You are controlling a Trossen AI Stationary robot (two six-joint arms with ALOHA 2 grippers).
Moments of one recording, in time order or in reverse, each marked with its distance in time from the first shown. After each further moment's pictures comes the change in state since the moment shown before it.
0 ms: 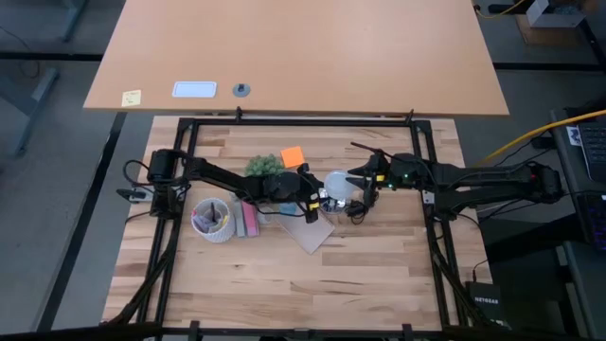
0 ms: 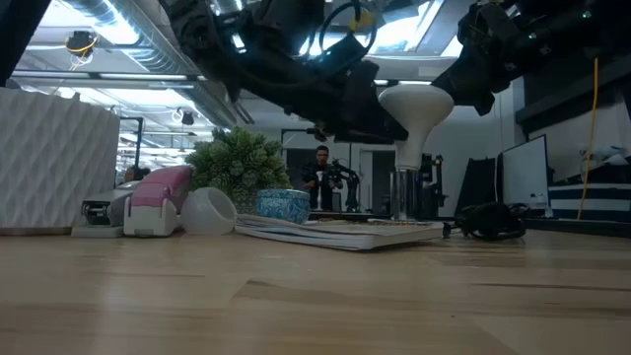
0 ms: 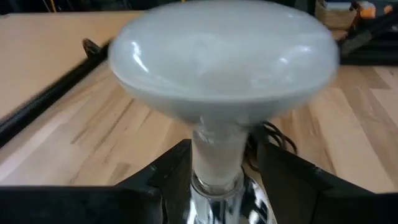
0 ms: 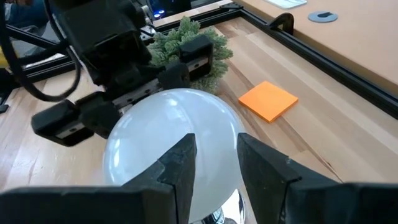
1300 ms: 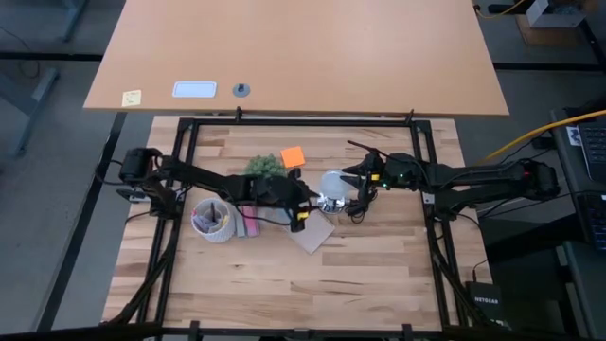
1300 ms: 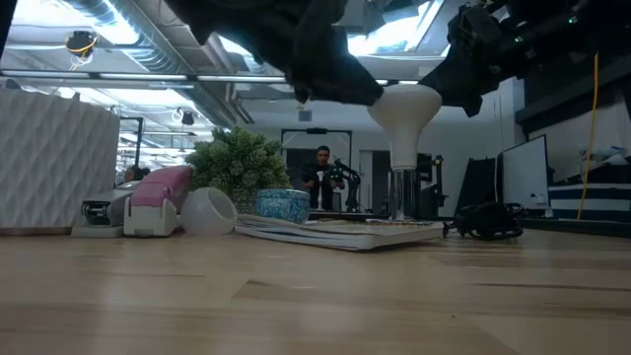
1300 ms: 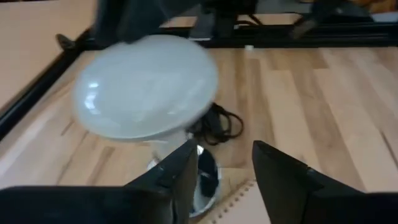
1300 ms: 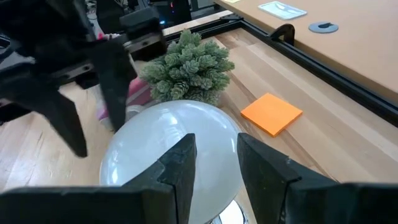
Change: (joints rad) left arm -0.080 -0.210 0.001 -0.324 0.006 -0.002; right arm 0.000 0.086 0.001 0.118 0.009 0.001
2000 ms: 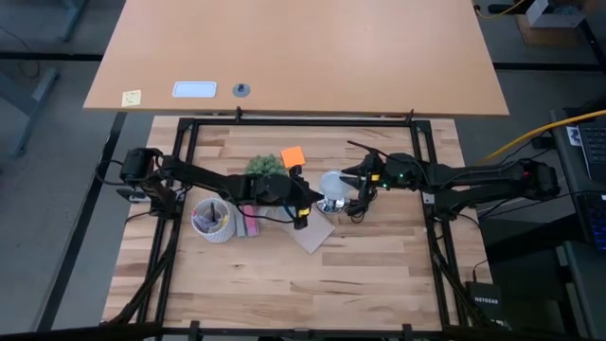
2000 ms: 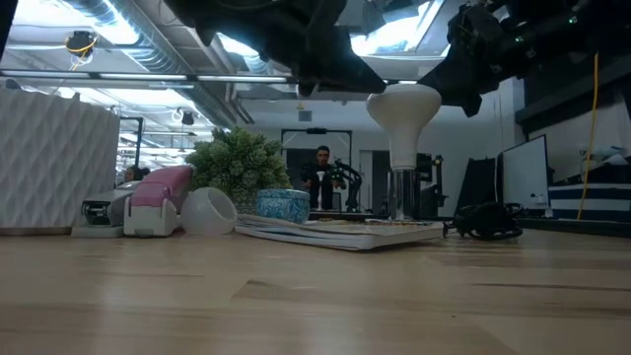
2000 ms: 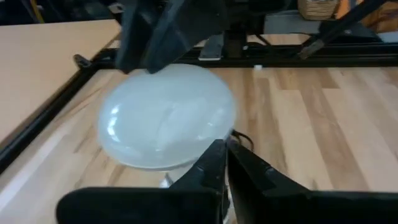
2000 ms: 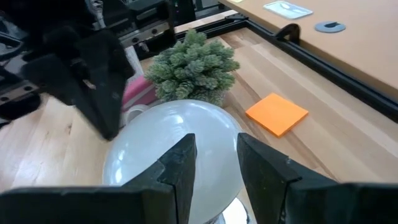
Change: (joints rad) left arm 0.007 0.005 -0.001 0.084 -0.041 0.017; right arm 0.000 0.000 -0.001 0.006 -0.024 0.000
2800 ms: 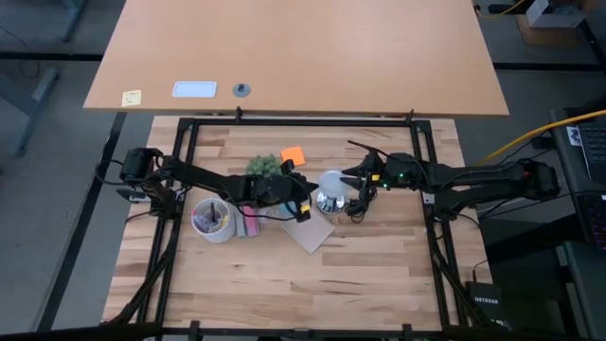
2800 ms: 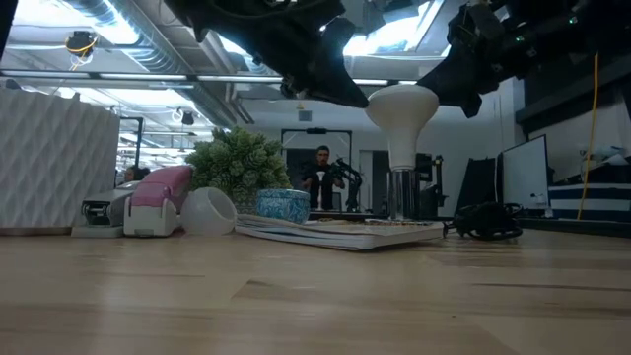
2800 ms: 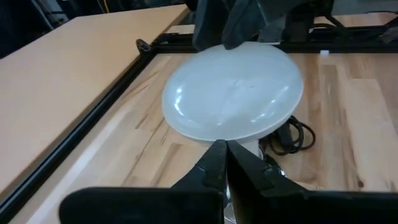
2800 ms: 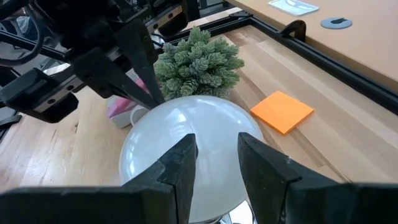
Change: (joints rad) left arm 0.005 0.001 0.000 -0.050 -0.231 -0.008; right arm 0.000 0.000 0.000 -0.002 -0.022 0.012
